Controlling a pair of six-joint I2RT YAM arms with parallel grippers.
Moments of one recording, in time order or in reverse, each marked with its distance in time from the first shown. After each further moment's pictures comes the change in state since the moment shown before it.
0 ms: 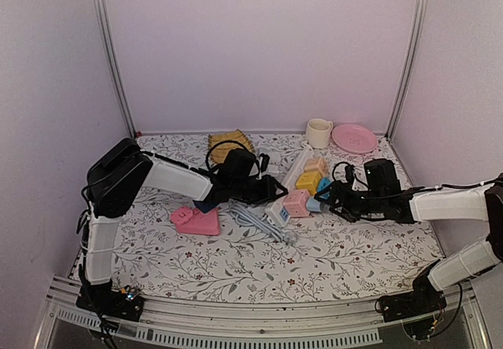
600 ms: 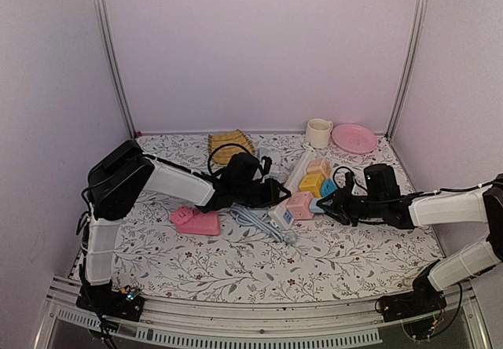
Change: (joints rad) left arm -0.039 -0.003 -0.024 0.042 -0.053 -0.027; right arm 0.024 0.000 -0.061 0.084 -0.041 0.157
